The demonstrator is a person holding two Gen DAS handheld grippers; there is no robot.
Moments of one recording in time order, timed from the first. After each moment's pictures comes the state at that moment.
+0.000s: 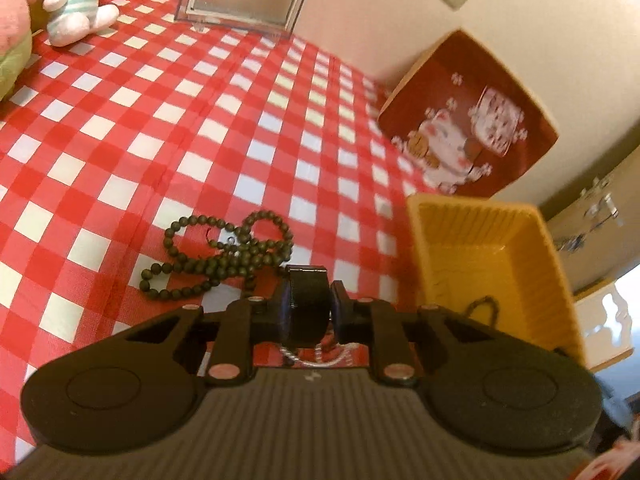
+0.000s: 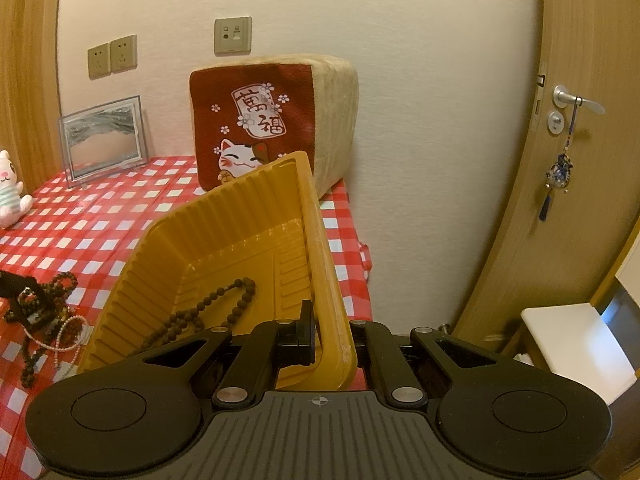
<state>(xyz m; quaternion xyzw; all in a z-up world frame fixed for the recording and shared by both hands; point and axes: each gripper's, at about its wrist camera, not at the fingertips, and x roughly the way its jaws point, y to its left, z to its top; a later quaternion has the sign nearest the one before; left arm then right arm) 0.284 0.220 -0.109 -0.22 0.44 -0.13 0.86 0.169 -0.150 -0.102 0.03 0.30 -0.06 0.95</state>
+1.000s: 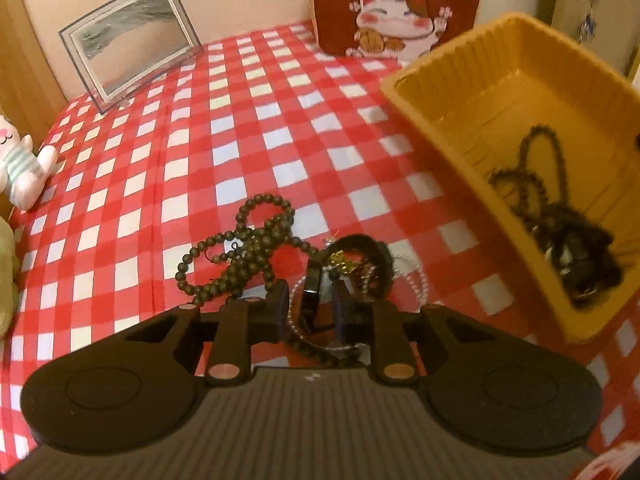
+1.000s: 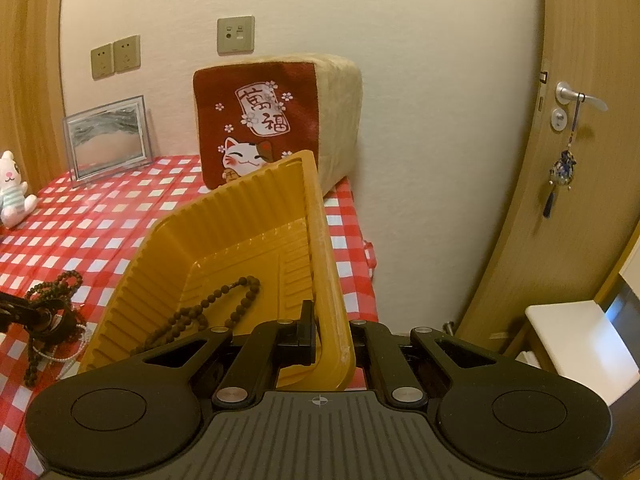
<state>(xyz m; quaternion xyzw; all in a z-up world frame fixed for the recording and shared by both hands) 0.271 0.144 -0.137 0.14 0.44 -0.15 0.87 0.165 -0.148 -0.103 0.03 0.30 -0.06 0.95</state>
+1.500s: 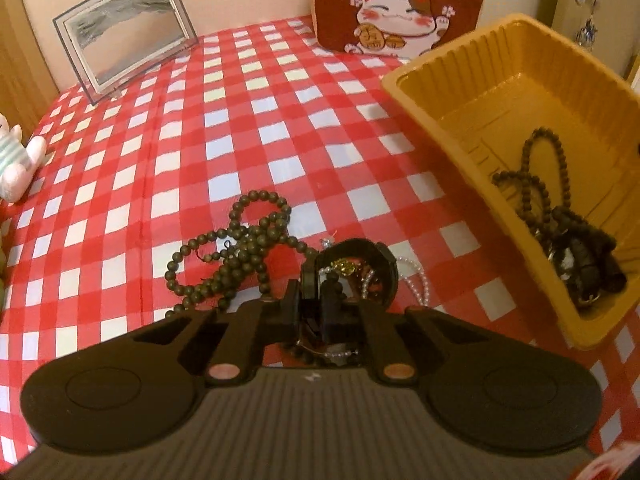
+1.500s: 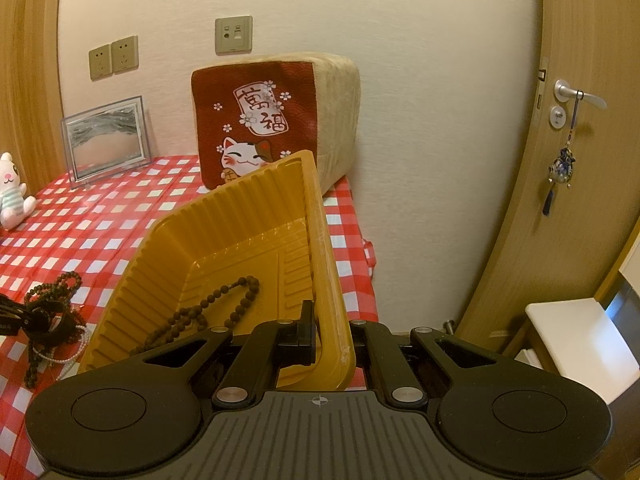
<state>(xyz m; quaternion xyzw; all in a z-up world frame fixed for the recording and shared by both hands) 0.276 0.149 -0.138 0.12 0.44 -0.17 0.87 0.165 -0.148 -0.104 0.04 0.30 -0.06 0.95</state>
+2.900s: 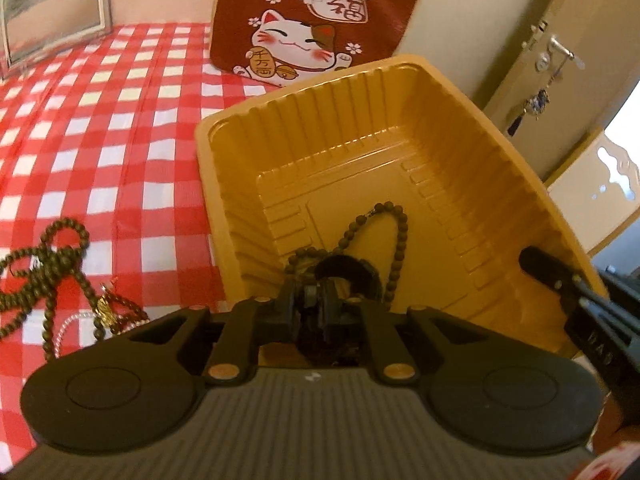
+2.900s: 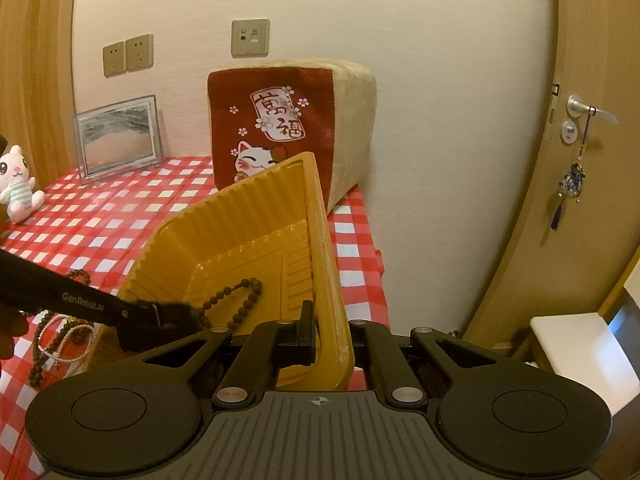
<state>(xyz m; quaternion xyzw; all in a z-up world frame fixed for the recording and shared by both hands) 0.282 0.041 -0.117 -0.04 0.46 -0.23 0.85 0.170 -0.139 -0.101 0.02 0.30 -0.05 0.95</state>
